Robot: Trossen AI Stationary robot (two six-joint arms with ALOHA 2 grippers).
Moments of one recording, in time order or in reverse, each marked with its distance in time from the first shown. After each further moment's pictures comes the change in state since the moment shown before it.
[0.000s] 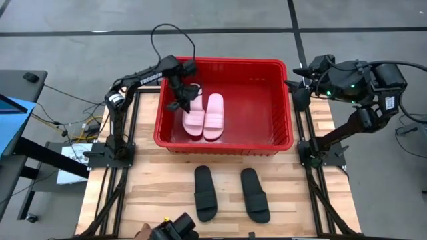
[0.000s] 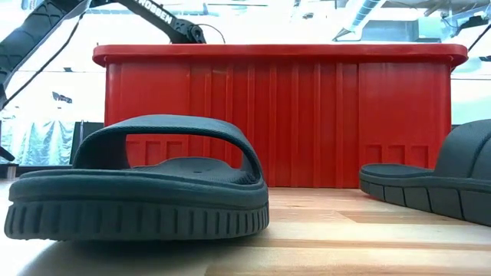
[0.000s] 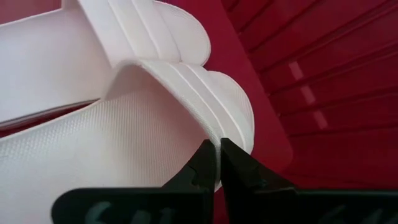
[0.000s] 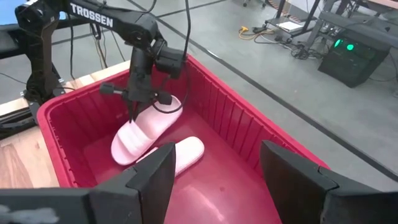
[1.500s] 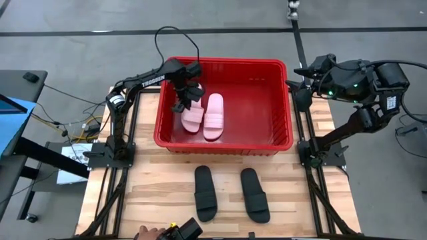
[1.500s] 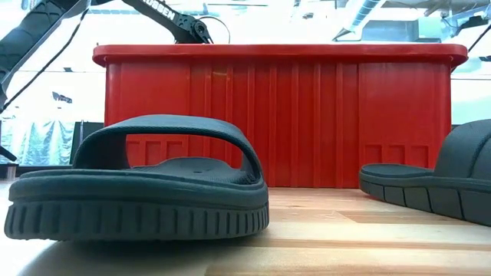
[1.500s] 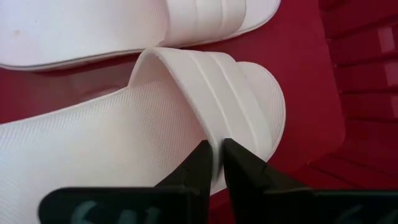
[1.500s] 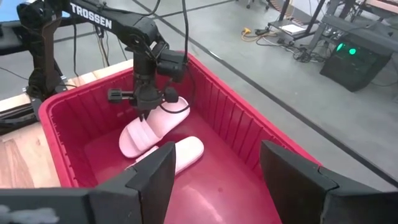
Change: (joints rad) left arm -0.059 -0.001 0.000 0.108 -0.271 -0.188; right arm 0.000 -0.008 0.000 0.000 -0.009 -0.028
